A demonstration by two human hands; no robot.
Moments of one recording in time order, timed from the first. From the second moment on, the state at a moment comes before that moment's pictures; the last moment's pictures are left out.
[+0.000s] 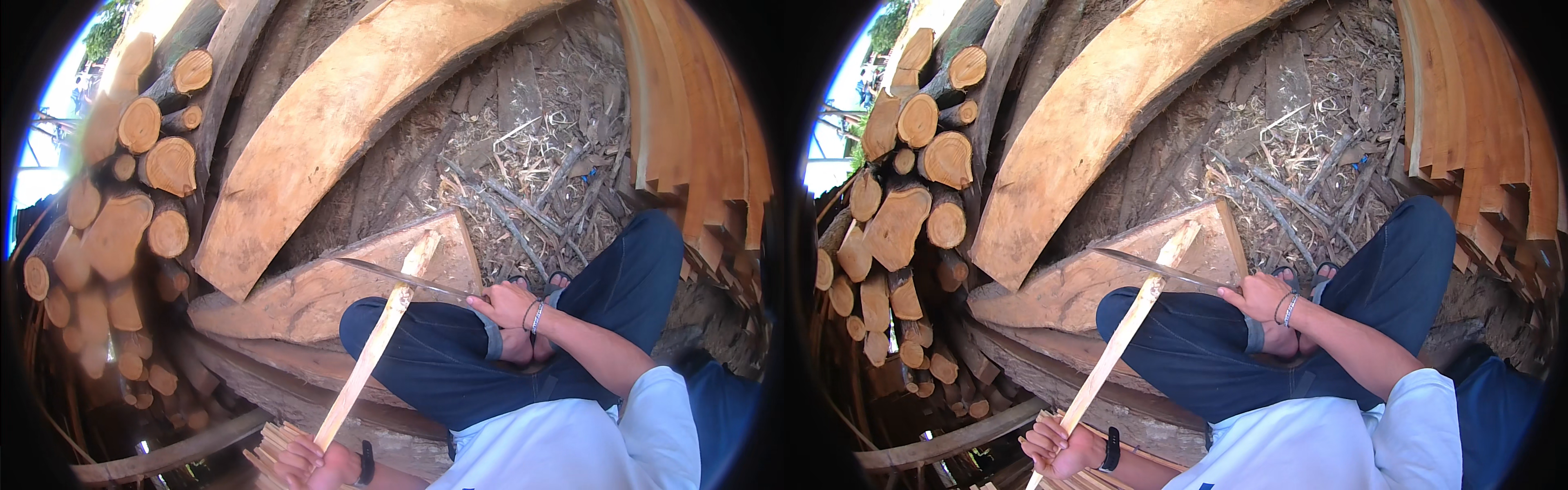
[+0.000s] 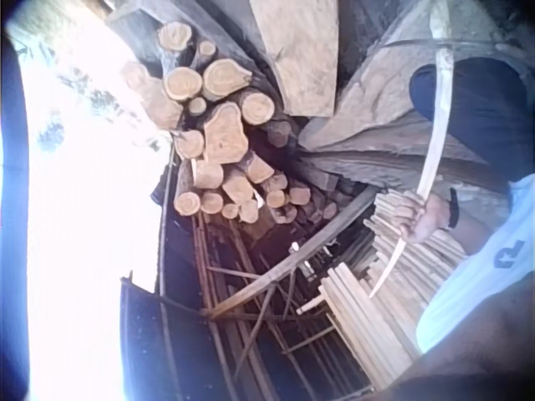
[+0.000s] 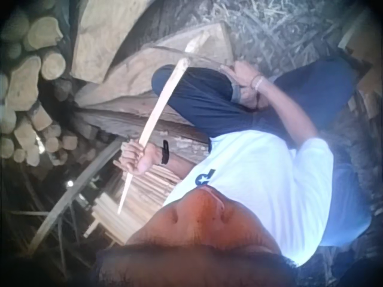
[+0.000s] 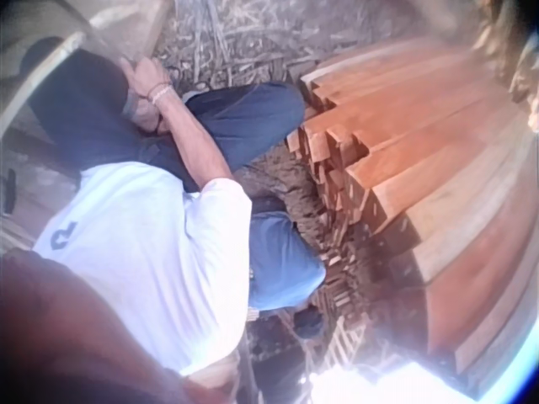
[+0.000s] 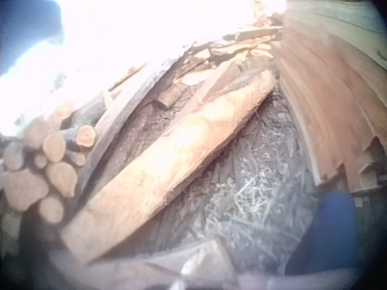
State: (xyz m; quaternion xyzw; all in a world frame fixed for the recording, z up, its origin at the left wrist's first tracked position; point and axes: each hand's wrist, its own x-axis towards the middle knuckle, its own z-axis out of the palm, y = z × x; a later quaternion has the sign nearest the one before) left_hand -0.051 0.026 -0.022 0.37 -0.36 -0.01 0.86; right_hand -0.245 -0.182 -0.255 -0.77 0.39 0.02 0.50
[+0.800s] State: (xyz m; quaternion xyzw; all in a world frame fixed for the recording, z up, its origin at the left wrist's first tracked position) left_hand -0.056 0.007 -0.009 0.42 -0.32 0.07 0.84; right_hand -0.255 -0.158 -0.236 -0.65 0.37 0.05 0.67
